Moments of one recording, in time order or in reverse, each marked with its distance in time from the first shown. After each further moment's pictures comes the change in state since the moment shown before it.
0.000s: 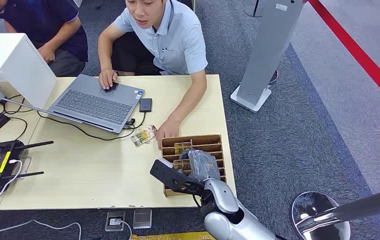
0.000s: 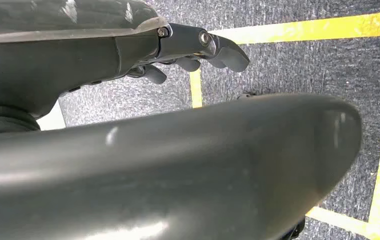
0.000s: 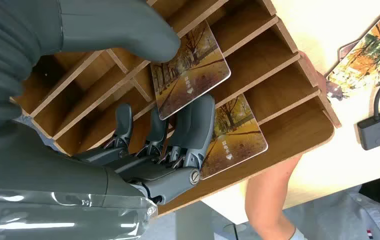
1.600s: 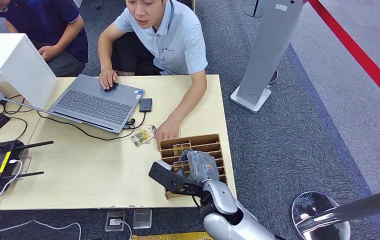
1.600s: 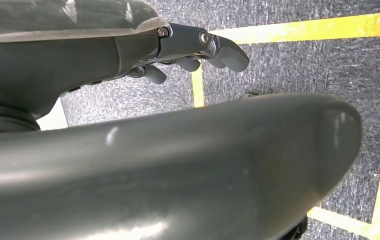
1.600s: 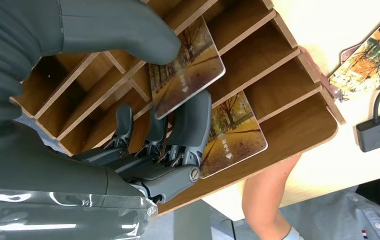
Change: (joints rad) left arm 0.000 0.000 0.000 0.000 0.001 0.003 0.010; right arm 0.003 0.004 0.004 0.005 0.020 0.030 -0.002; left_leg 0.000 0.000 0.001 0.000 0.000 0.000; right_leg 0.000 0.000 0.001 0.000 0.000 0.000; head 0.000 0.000
